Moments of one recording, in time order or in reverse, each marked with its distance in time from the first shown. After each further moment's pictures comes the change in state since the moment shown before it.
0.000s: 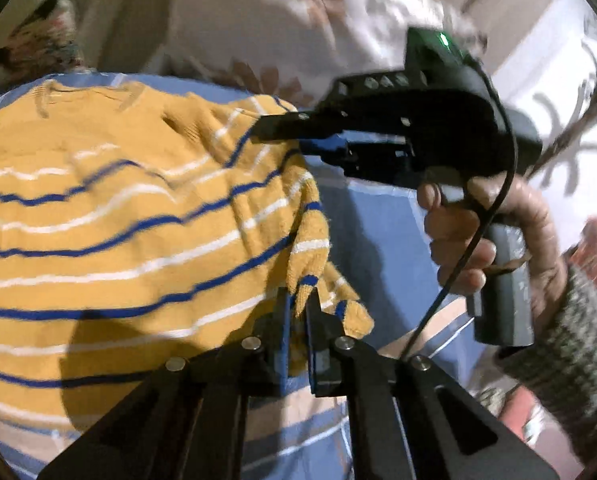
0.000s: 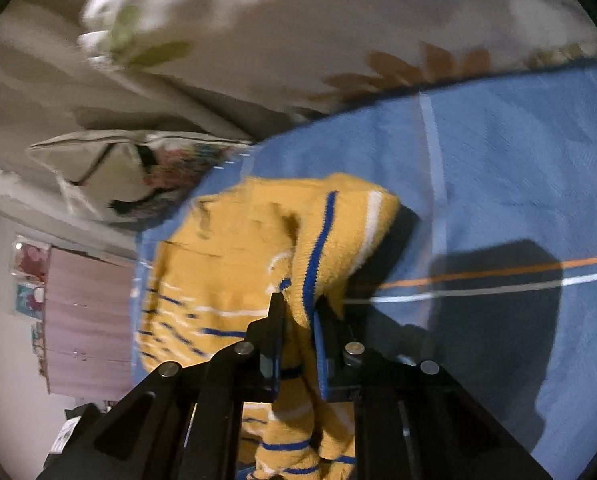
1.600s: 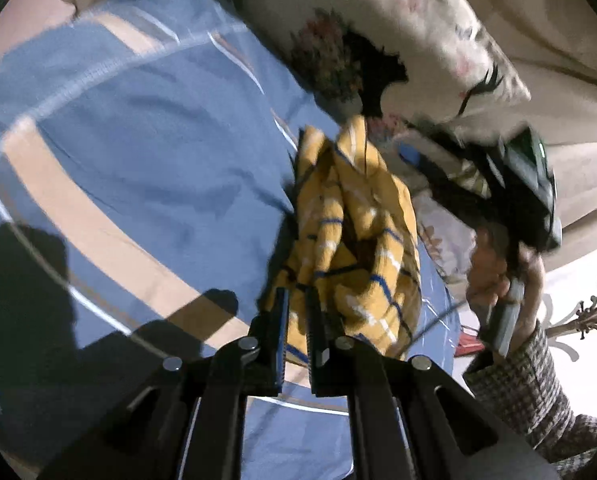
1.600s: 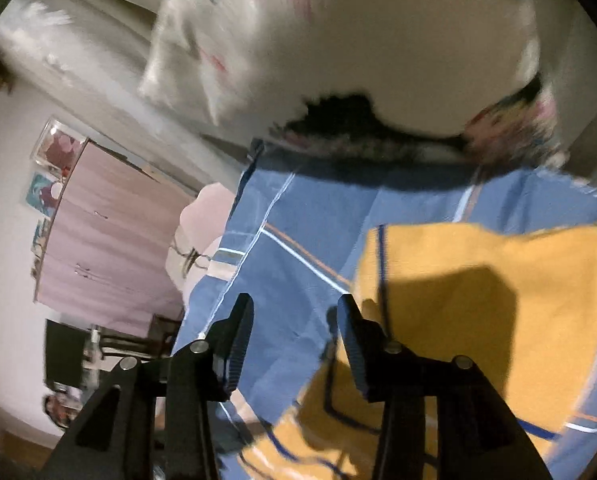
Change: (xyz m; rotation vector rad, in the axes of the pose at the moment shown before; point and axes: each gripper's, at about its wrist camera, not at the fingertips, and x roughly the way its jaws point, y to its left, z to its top) left arm -0.273 0.283 -0.100 -0.568 -0.212 0.027; right arm 0.204 0.296 -0.012 -0.373 0.120 0.080
